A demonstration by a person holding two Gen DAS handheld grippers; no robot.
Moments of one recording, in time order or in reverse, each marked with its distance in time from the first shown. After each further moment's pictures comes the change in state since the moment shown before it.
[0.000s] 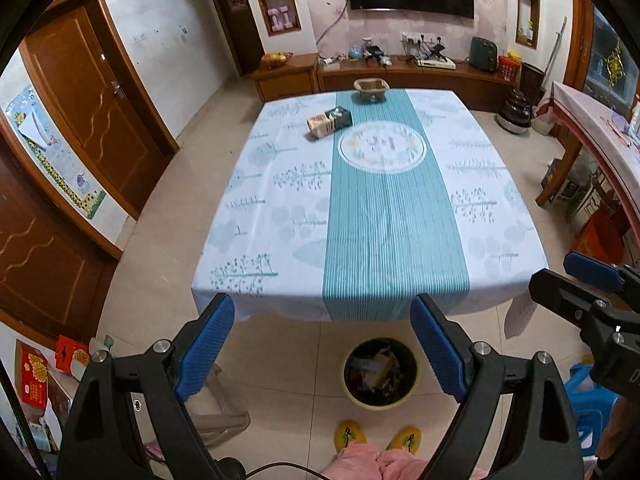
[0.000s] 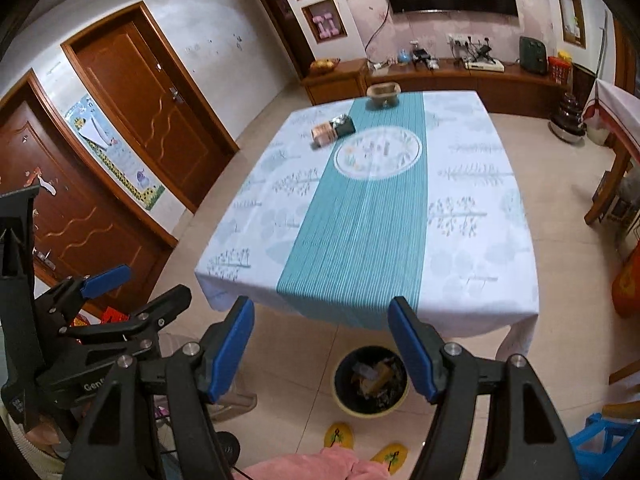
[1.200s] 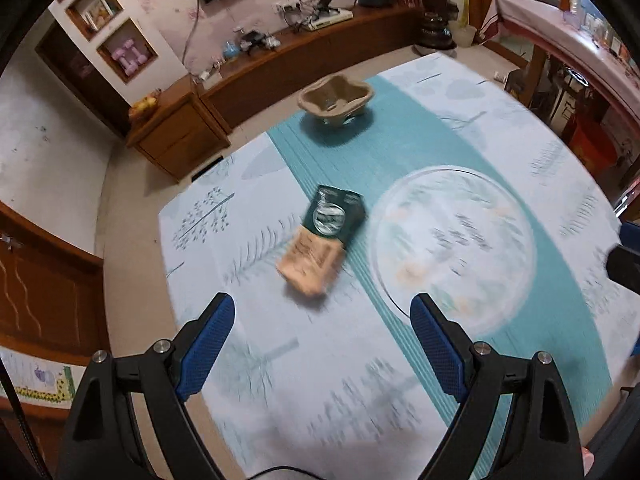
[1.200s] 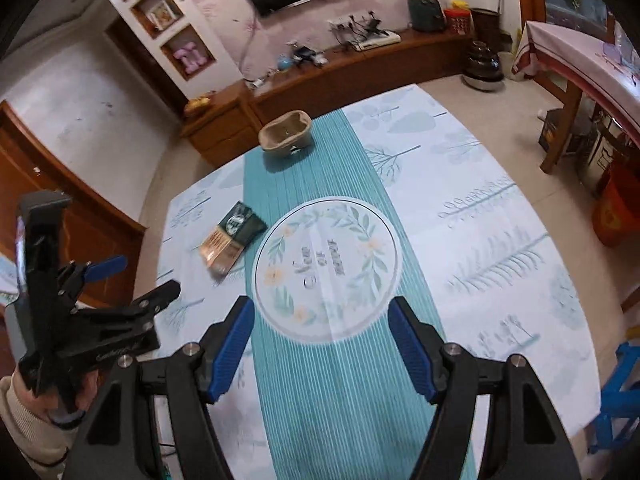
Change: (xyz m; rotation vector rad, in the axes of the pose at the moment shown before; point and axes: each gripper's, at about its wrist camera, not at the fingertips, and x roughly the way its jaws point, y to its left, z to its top) left arm 0.366 0.013 0.331 0.529 0.101 -0.205; right arm 0.248 -0.064 0.228 0.414 -0.017 -0.283
